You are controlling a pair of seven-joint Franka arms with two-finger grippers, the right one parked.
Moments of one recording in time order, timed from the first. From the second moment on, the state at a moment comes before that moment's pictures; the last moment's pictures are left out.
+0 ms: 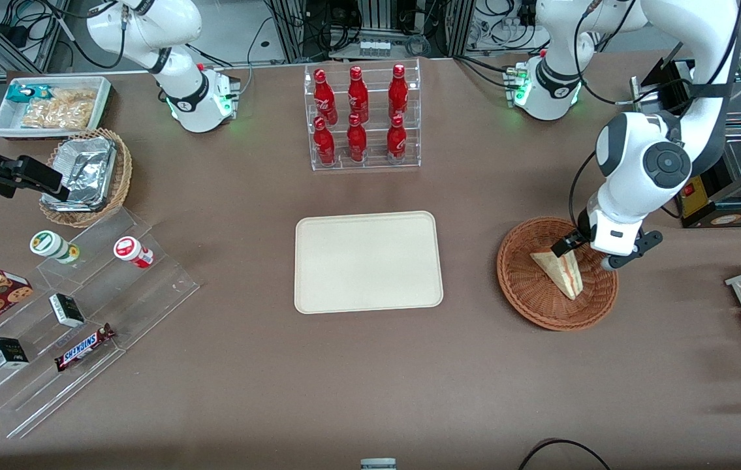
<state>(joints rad) -0.13 0.09 -0.01 -2.26 0.00 2.35 -0.69</state>
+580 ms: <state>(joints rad) -0.13 0.18 -0.01 -2.28 0.00 2.46 -0.79</state>
